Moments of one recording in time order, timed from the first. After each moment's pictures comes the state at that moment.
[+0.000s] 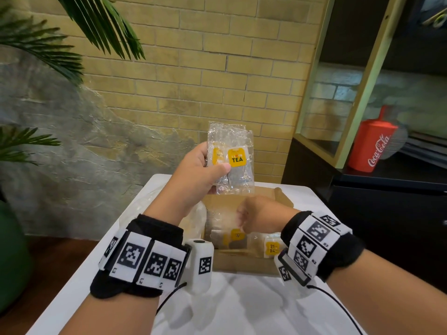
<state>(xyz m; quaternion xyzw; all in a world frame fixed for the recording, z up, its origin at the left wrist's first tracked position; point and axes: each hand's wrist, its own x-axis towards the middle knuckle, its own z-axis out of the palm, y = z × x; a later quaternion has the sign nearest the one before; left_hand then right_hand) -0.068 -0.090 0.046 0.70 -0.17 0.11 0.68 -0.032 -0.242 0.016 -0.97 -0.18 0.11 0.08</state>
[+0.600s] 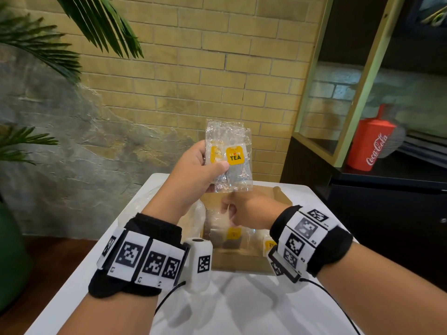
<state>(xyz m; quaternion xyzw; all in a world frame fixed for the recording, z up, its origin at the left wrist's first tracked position) -0.067 -0.089 0.047 0.70 -0.17 0.11 0.69 -0.034 -0.226 0.023 -0.97 -0.23 0.08 0.10</state>
